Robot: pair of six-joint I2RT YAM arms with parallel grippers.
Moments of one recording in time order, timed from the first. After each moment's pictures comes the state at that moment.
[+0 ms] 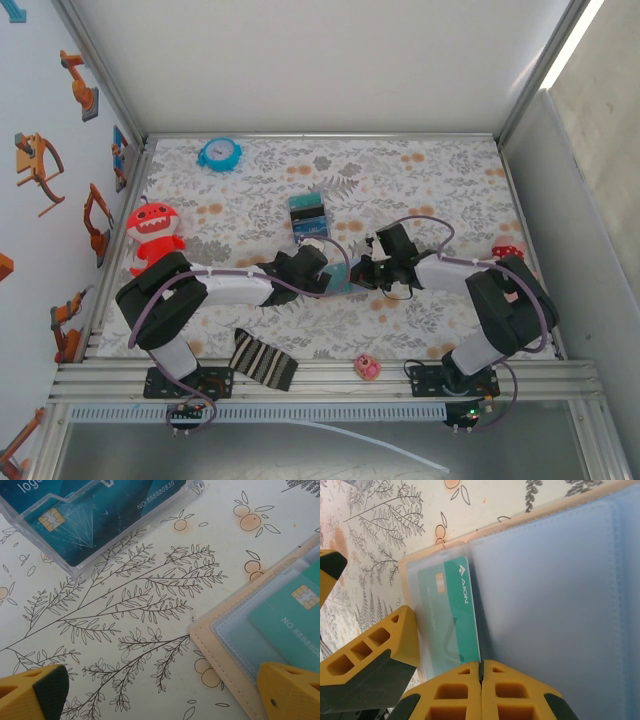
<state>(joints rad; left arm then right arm) -1.01 1.69 0.80 -0.08 -0.44 -0.32 0.52 1.55 0.64 -0.08 -0.52 0.74</state>
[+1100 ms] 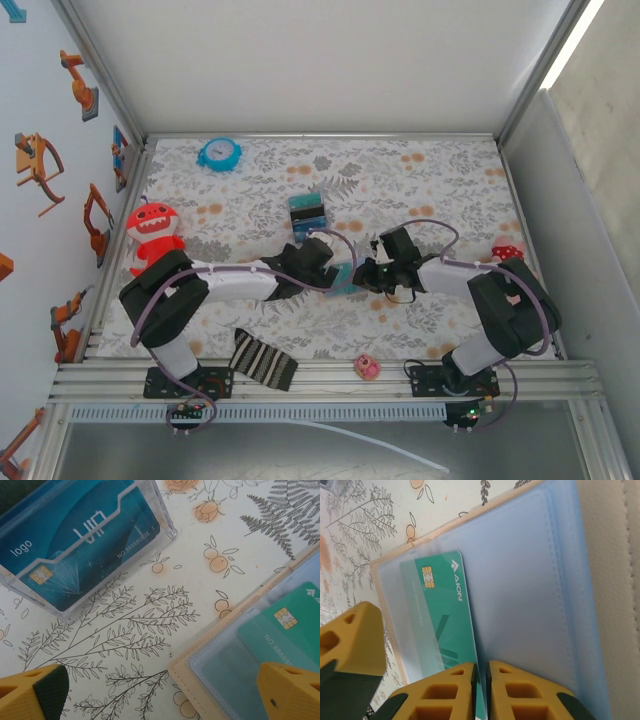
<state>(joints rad) -1.01 1.72 0.87 -0.08 -0.42 -0.26 0.51 1.54 0.60 -0.06 -0.49 0.76</state>
